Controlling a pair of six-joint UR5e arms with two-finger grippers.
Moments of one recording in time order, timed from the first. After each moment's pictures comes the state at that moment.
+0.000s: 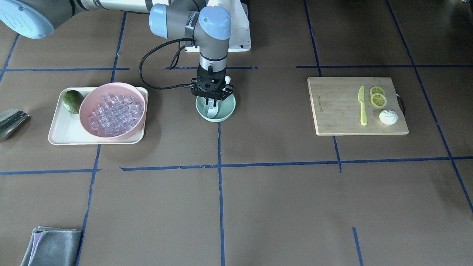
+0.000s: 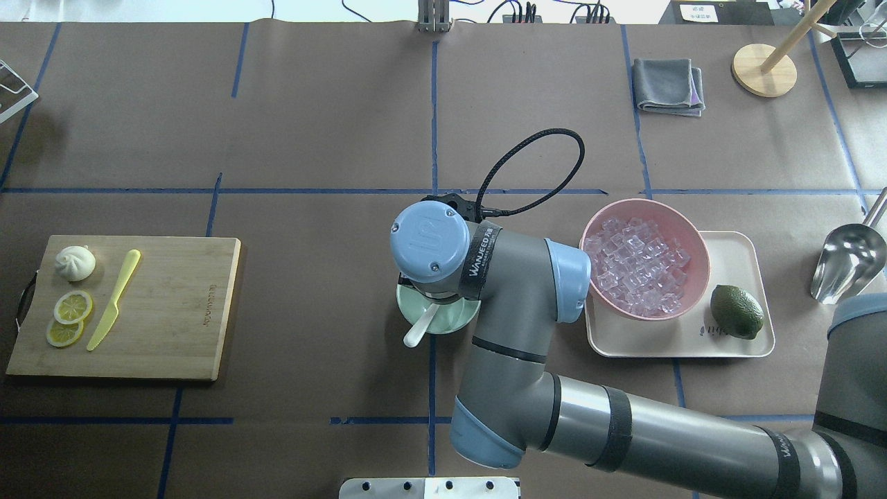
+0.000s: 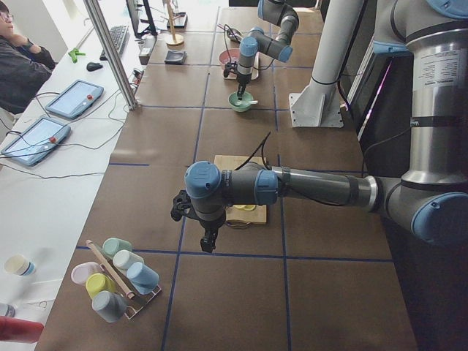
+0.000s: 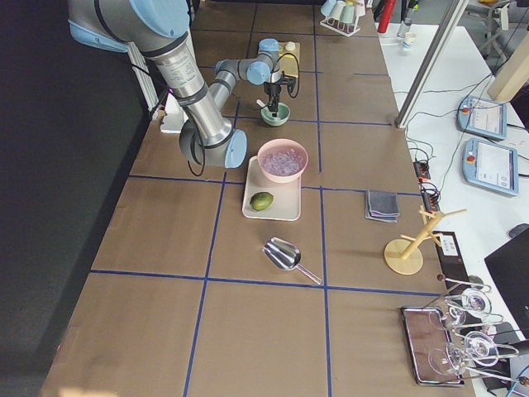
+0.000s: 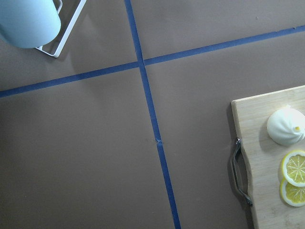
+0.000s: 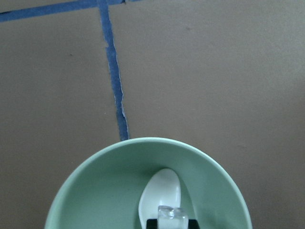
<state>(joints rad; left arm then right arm) -1.58 -1.49 -1.76 -1.42 -2.39 0.26 0.39 -0.77 1.59 -1.69 1.71 1.47</state>
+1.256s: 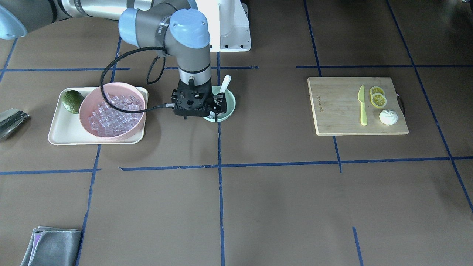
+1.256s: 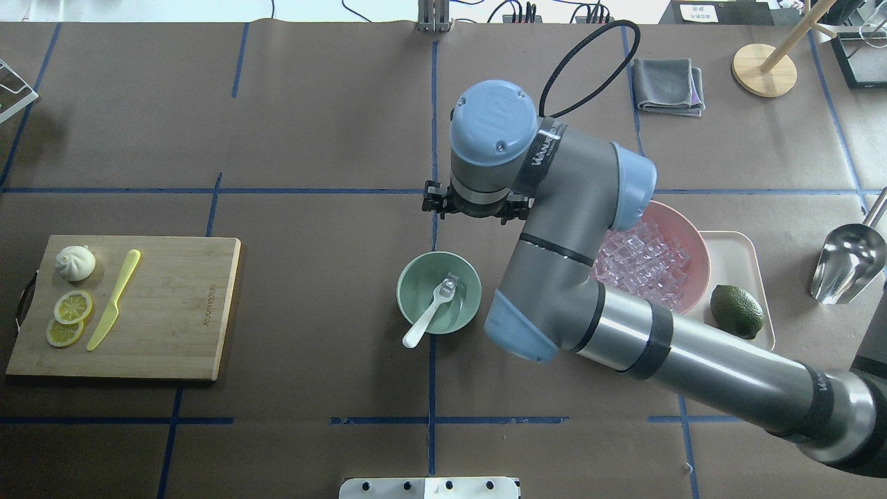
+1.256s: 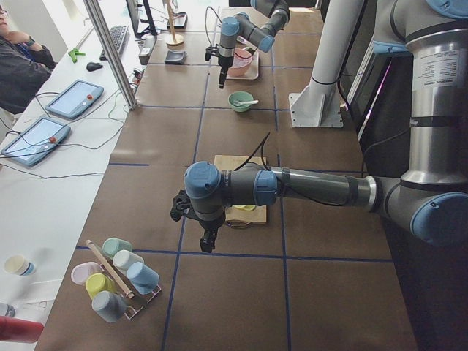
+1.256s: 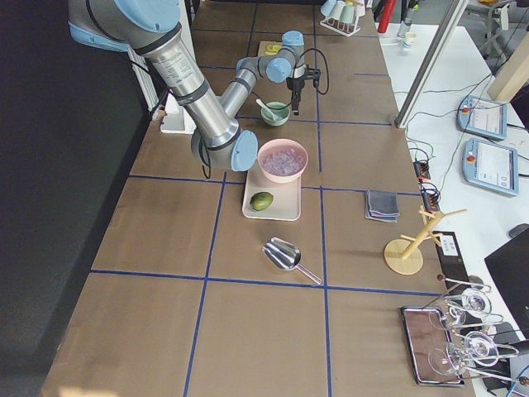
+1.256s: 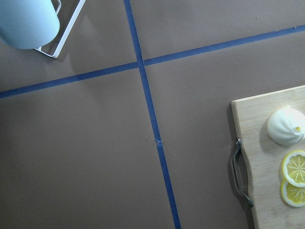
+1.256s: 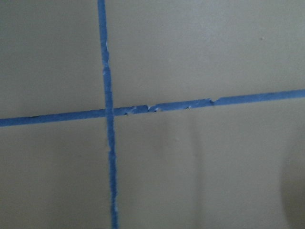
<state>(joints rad) -1.58 -1.49 -1.76 -1.43 -2.39 0.26 0.62 -0.82 1.63 -1.66 1.86 1.19</state>
